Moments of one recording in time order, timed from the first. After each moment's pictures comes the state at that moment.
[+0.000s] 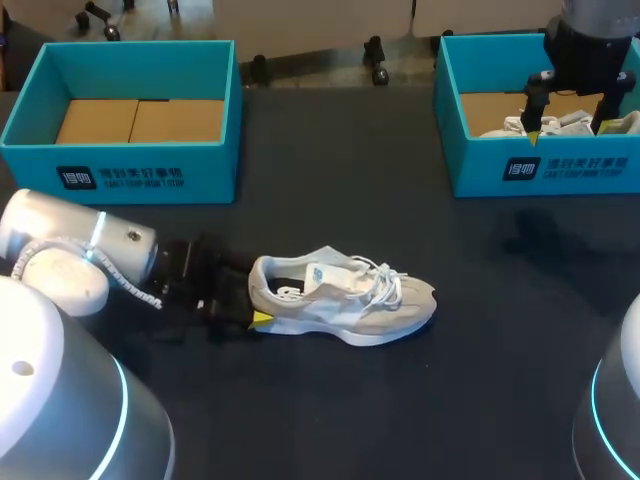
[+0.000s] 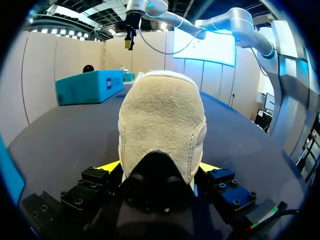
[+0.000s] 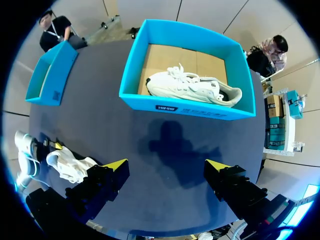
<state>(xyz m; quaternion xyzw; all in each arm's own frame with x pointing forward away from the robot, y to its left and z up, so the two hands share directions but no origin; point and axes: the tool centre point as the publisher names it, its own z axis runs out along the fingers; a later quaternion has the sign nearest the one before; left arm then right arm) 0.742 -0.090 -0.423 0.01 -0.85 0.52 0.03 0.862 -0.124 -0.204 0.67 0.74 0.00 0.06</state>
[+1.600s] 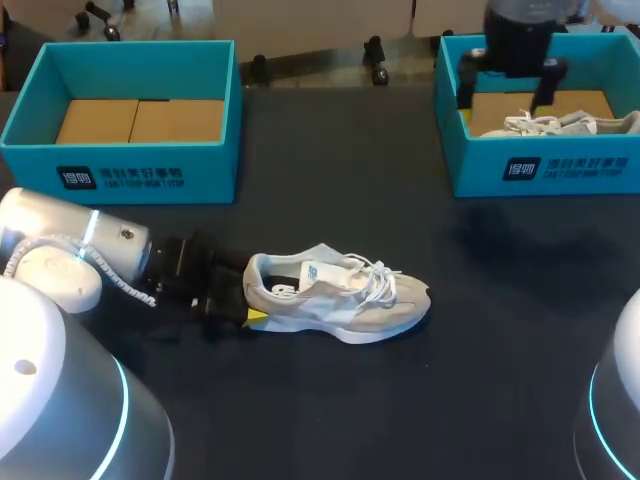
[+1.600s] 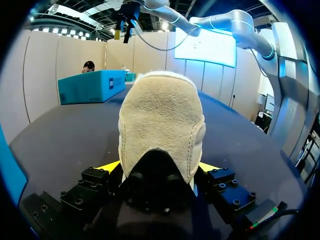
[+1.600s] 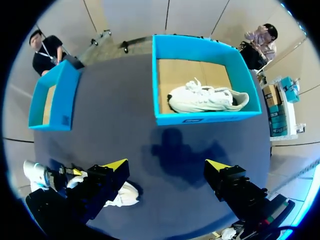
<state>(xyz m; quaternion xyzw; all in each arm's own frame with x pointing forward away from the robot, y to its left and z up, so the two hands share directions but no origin) 0.744 -0.083 -0.421 0.01 -0.85 0.52 0.04 0.882 -0.022 -0.184 0.73 0.68 0.02 0.08</state>
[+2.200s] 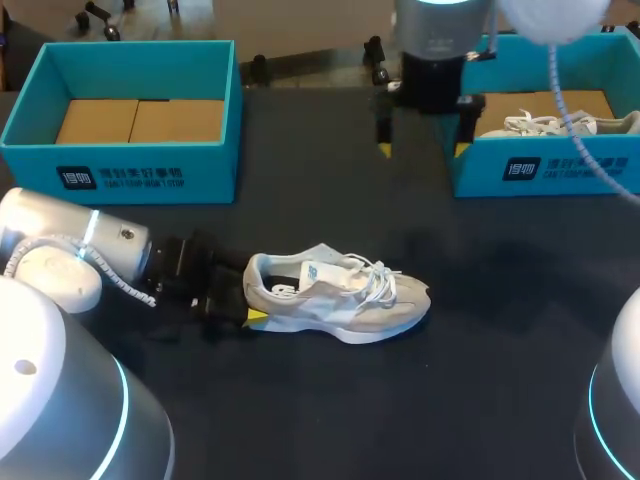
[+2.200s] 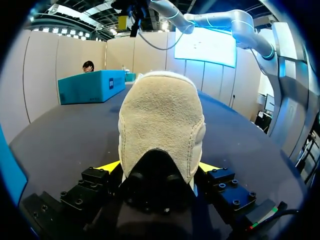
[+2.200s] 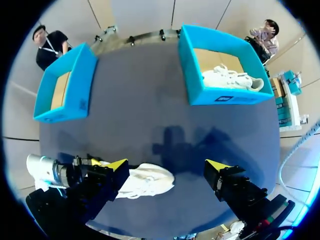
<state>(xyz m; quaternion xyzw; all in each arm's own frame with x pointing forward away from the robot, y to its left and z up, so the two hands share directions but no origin) 0.744 -0.083 -0.420 0.01 -0.85 0.52 0.04 0.825 0.092 -0.196 0.74 0.67 0.03 0.06</state>
